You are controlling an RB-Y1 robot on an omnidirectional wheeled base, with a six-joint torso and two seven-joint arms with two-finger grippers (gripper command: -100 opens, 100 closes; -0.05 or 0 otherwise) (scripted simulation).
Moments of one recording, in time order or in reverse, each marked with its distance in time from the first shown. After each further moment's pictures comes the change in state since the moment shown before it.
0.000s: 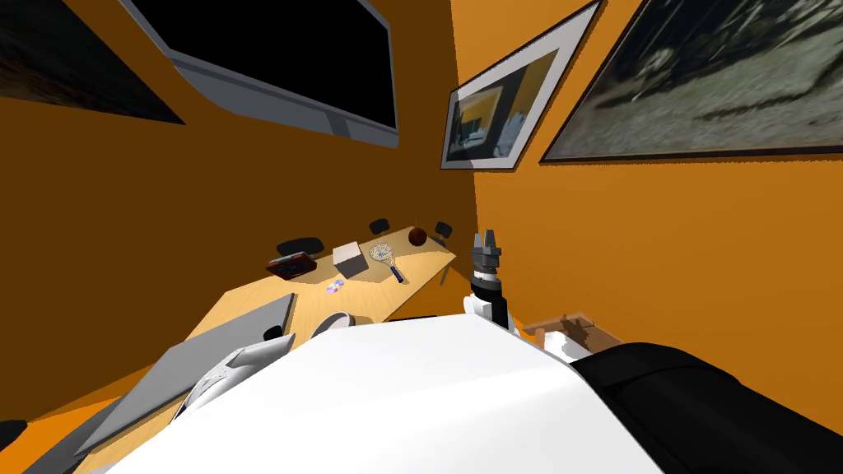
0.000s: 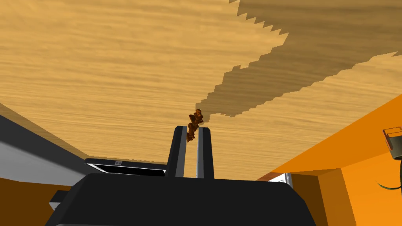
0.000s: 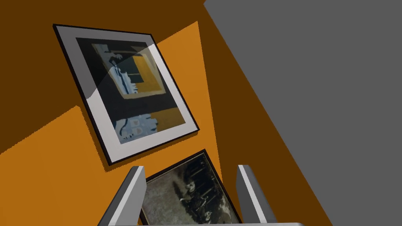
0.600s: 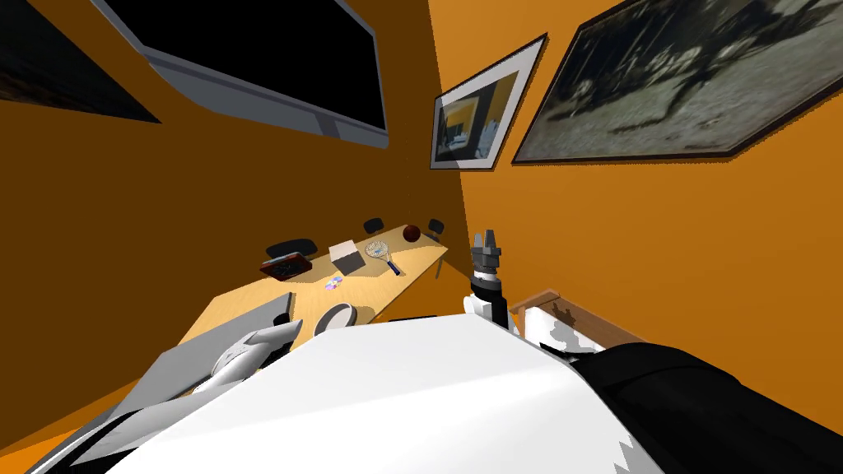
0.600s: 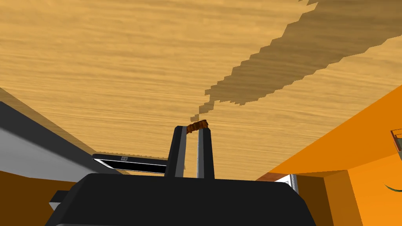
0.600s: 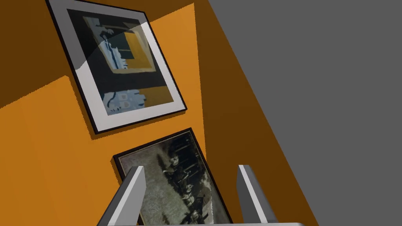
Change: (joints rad) left arm -0.161 0.012 0.003 0.173 -0.016 0.004 0.025; right arm 0.000 0.000 0.000 0.000 0.000 0.000 0.000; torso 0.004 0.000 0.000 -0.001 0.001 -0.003
